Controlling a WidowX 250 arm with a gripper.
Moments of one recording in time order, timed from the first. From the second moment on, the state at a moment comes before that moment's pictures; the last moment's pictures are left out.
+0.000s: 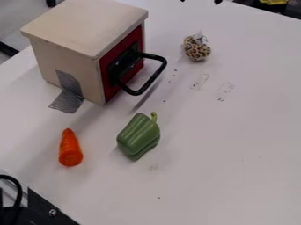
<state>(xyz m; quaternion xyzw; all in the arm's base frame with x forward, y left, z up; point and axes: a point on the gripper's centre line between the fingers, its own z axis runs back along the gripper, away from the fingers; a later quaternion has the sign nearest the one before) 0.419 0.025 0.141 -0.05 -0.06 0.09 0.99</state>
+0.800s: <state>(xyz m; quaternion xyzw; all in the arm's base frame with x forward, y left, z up) 0.295 0.026 0.103 -0.06 0.00 0.03 1.00</state>
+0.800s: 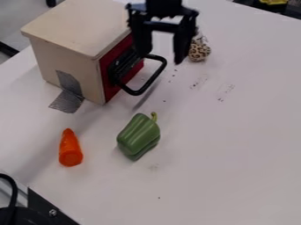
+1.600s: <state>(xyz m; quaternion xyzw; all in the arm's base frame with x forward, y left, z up) 0.206 0.031 0.043 0.00 -0.04 -0.03 1.00</state>
